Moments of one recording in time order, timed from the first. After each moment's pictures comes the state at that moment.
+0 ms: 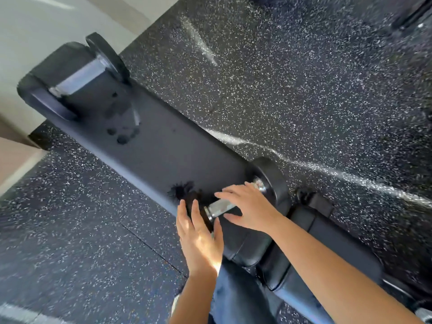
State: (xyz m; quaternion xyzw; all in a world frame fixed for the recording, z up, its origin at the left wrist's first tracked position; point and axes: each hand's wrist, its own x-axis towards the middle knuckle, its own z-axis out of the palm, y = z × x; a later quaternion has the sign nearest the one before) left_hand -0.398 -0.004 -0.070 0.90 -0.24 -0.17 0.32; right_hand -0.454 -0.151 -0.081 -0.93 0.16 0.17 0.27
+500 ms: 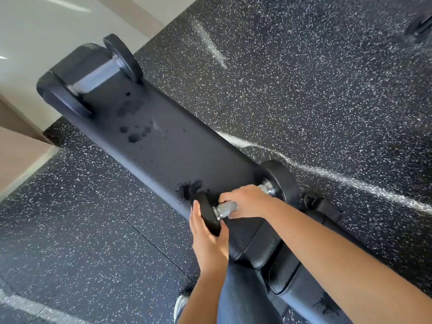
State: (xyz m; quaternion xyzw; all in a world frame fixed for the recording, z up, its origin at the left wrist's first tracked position) left_hand -0.407 -0.003 -0.073 0.86 -0.02 -0.28 0.43; right_hand -0.414 -0.158 -0.086 -0.90 0.12 0.33 0.25
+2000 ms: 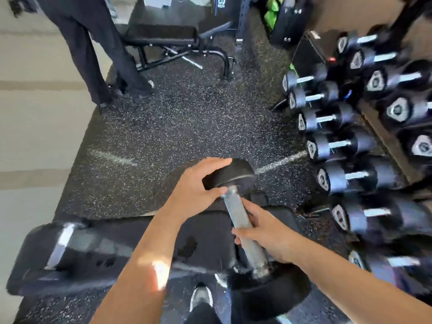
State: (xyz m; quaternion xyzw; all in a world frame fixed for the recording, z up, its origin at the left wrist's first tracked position) left_hand -0.366 -0.123 0.327 0.46 -0.70 -0.41 0.34; right_hand -0.538 -0.065 0.313 -0.44 0.55 -0.19 0.68
